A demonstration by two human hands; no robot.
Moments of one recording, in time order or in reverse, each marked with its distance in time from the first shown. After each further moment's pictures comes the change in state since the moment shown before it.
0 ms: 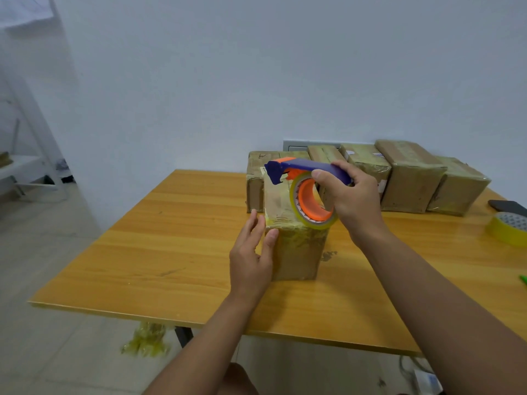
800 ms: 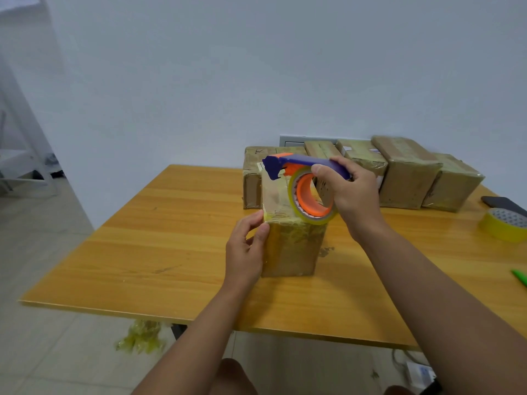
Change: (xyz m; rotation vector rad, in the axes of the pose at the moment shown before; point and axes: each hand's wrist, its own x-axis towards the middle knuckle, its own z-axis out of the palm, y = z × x) left_hand 0.009 -0.004 -0.006 -0.285 -0.081 -0.119; right_hand 0.003 0.003 0.001 0.007 -0.021 0.031
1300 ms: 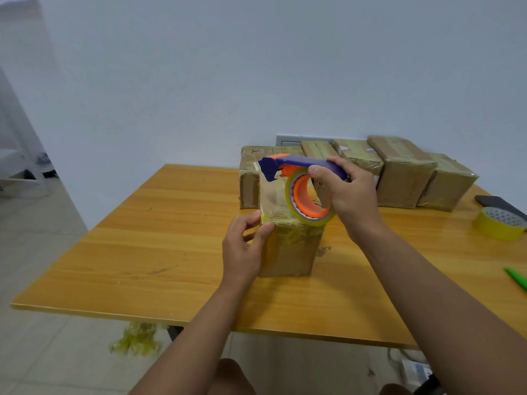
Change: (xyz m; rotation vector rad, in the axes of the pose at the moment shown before) left_hand 0.004 0.001 0.003 0.001 0.035 0.019; right_hand 0.000 0.003 -0.001 -0.020 0.011 -0.008
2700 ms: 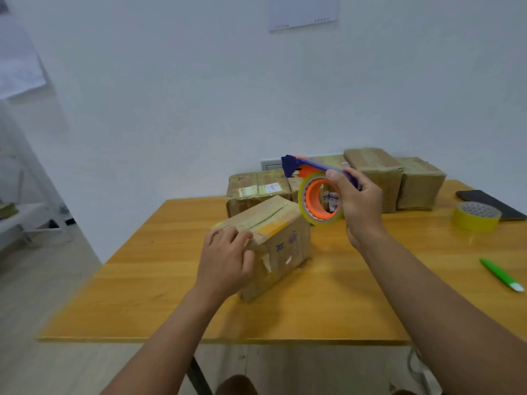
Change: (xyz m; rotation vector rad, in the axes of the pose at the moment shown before) left_hand 0.009 0.044 -0.006 1.051 -0.200 0.530; right_hand 0.011 0.002 -0.075 0.377 0.204 0.089
